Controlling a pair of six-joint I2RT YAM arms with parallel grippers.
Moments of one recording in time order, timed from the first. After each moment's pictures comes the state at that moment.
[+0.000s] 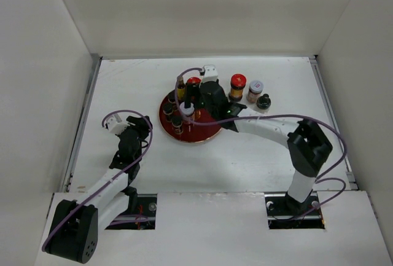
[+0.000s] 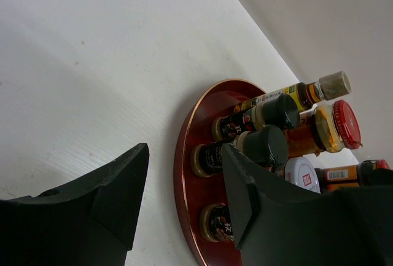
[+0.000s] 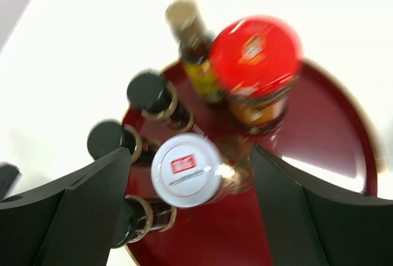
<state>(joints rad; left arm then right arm) -0.25 0.89 0.15 0.52 -0.41 -0.88 0.85 1.80 1.31 0.14 0.37 0.39</state>
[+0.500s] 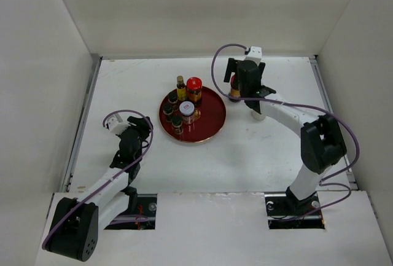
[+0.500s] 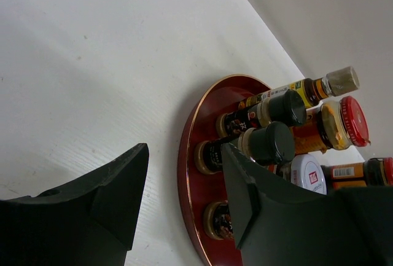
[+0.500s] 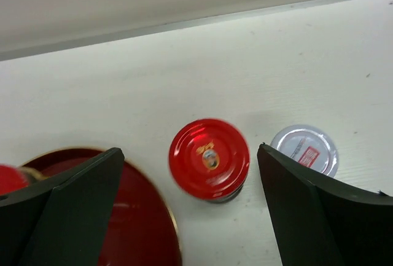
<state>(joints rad) -0.26 0.91 0.15 0.52 -0.41 -0.88 0.50 1.71 1.25 0.14 0.52 0.31</state>
